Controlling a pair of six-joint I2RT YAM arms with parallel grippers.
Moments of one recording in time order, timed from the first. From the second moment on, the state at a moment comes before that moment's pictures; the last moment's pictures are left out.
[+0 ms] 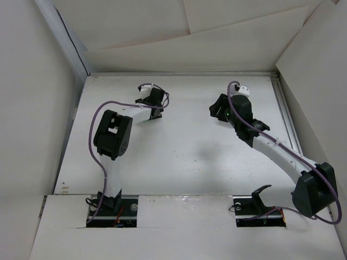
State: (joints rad) left arm -0.42 2.05 1.38 -0.21 -0.54 -0.66; right arm 0.46 1.27 0.94 -0.08 0.22 0.59
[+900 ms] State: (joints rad) left arm -0.46 1.80 1.26 -0.09 -0.50 -0.62; right arm 0.39 1.23 0.90 -0.05 0.07 0.59
